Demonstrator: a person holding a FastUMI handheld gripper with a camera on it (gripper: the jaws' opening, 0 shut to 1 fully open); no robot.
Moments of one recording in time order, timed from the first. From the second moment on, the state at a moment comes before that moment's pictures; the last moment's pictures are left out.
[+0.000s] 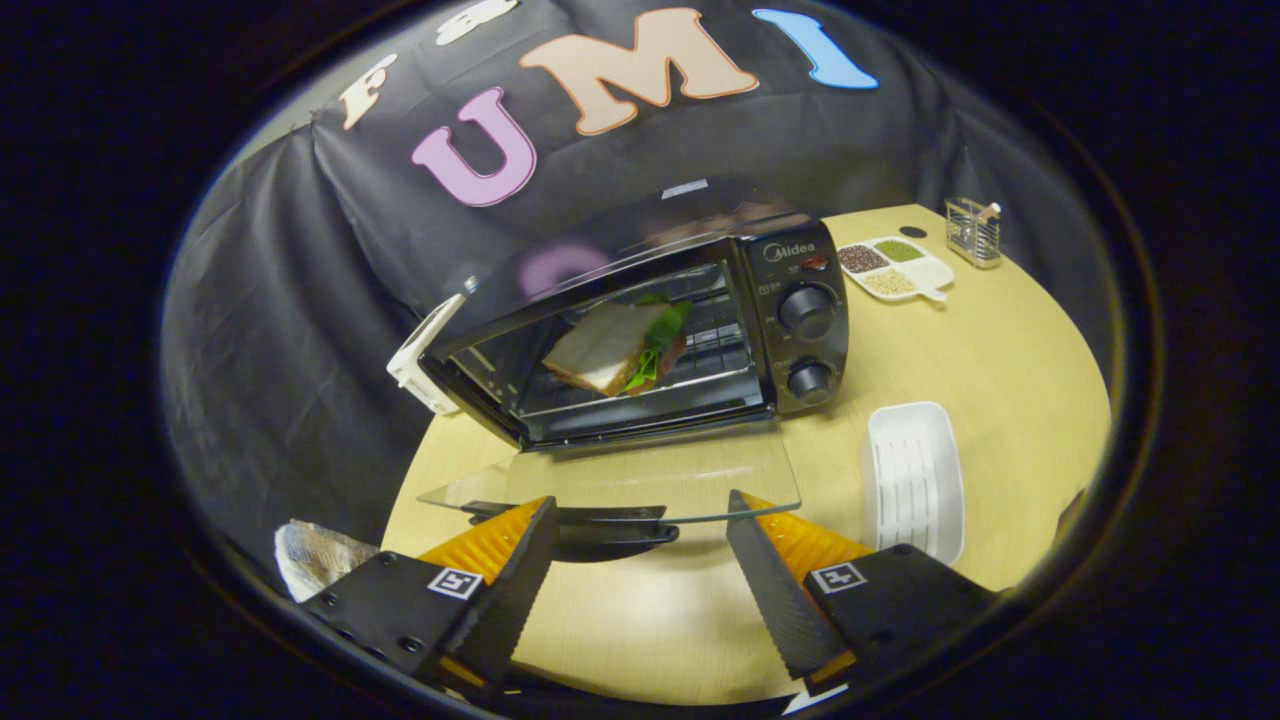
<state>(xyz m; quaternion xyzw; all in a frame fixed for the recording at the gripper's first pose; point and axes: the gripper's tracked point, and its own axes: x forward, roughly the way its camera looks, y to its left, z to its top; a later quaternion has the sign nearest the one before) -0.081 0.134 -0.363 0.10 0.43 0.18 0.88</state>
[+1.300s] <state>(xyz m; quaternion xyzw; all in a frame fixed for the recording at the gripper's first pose) -0.002 0.153 -0.320 0.18 0.33 0.14 0.92</state>
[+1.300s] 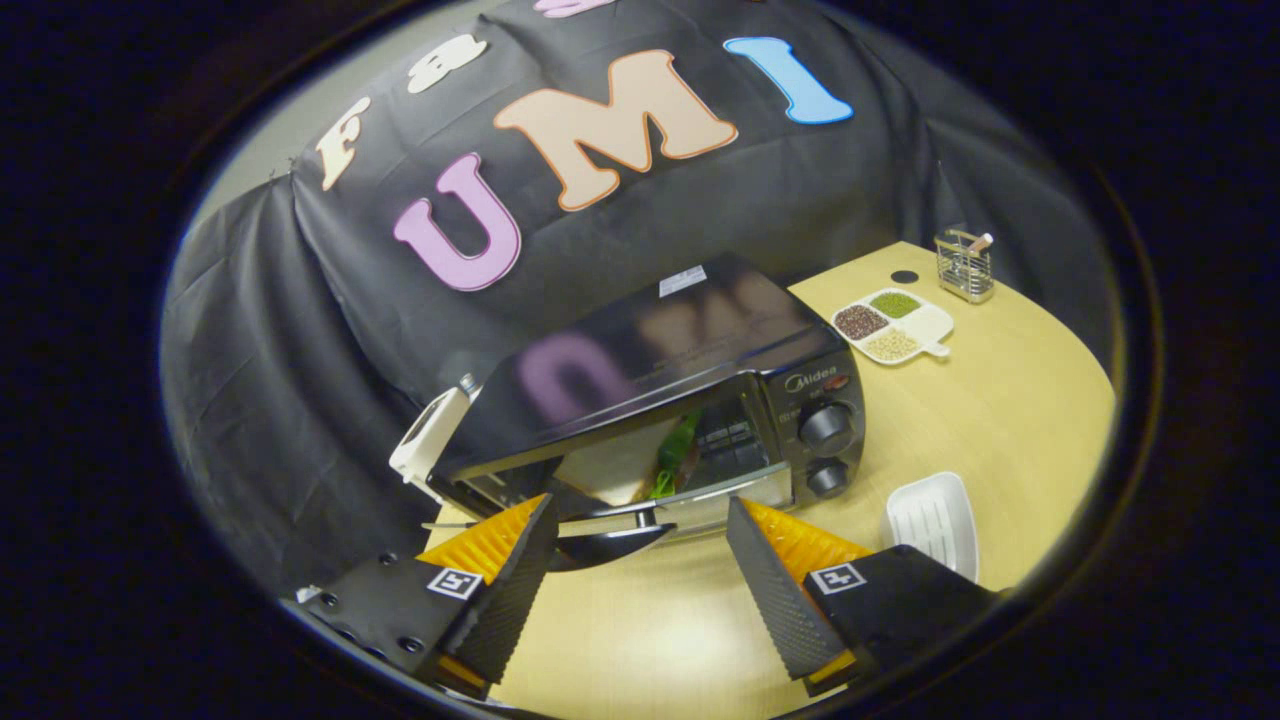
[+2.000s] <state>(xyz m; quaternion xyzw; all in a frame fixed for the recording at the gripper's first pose) 0.038 0.164 -0.316 0.21 0.30 0.11 0.92</state>
